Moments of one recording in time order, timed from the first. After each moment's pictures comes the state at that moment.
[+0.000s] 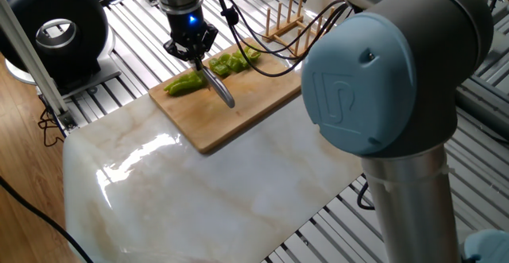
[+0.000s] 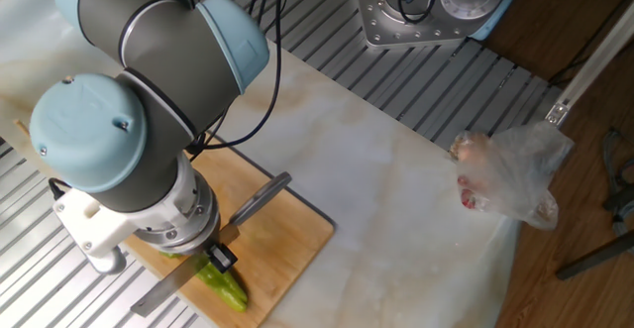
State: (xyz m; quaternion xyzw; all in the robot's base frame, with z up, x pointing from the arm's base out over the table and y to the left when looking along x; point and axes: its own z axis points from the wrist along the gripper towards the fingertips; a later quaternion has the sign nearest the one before) arm 0.692 0.085 0.078 -0.07 -1.00 0.02 0.05
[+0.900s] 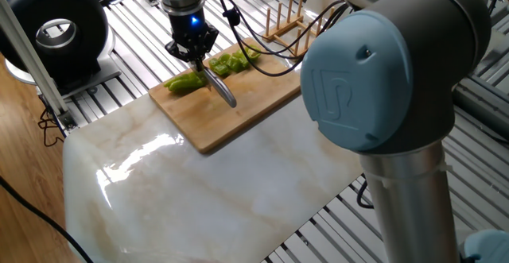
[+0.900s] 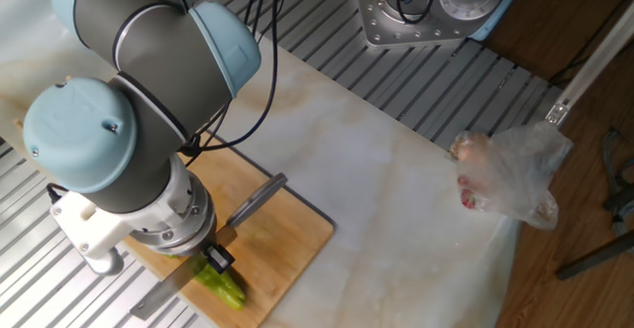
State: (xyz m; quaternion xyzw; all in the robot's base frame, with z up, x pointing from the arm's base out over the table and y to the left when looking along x) arm 0.695 0.086 0.071 -0.06 -1.00 0.00 0.05
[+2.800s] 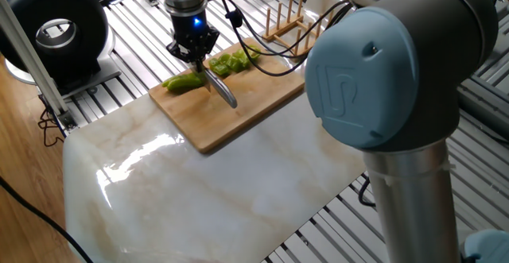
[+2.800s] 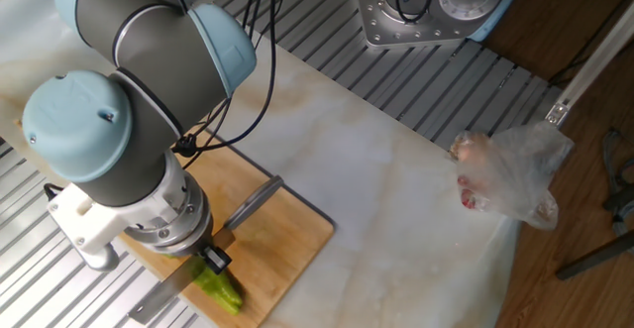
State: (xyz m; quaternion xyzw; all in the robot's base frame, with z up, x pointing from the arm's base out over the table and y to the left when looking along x) arm 0.708 0.082 0.060 -0.05 -1.00 -0.01 0.03
